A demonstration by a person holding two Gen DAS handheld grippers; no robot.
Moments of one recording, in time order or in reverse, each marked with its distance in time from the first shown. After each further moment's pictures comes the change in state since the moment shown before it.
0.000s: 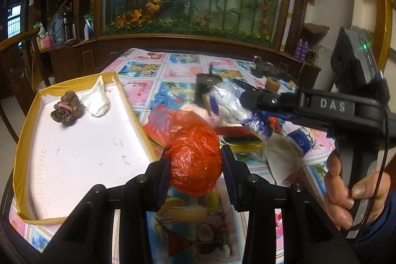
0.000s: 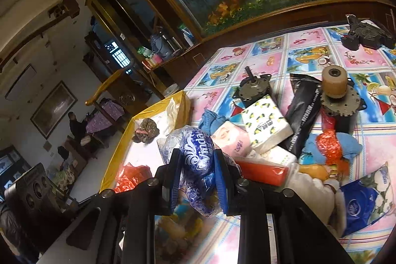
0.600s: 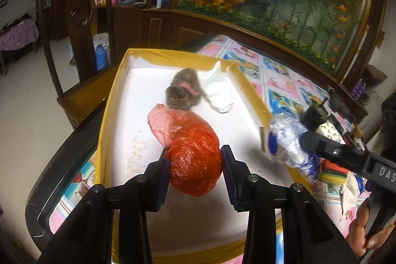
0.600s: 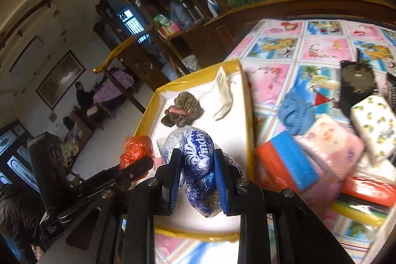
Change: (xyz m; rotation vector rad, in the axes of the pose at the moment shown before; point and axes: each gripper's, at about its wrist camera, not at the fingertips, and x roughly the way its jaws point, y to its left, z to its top) left arm 0.005 0.177 0.004 -0.318 0.072 0.233; right arm 0.134 0.102 -0.005 -0.090 0.186 0.043
